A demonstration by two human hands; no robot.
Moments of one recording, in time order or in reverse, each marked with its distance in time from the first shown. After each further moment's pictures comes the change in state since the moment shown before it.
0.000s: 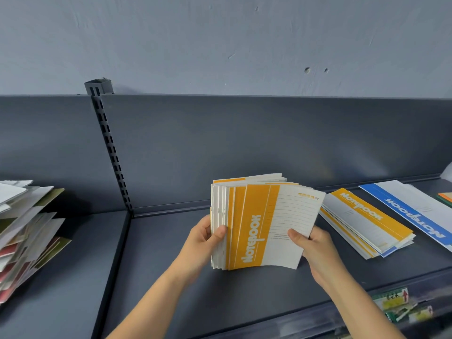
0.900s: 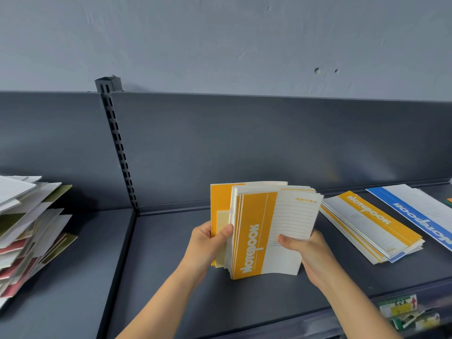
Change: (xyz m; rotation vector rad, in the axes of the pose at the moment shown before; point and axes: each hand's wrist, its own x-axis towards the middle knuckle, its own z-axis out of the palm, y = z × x) left_hand -0.002 0.003 0.004 -0.003 0.119 -0.068; right_hand 0.004 -0.003 0.018 0.053 -0.100 0.055
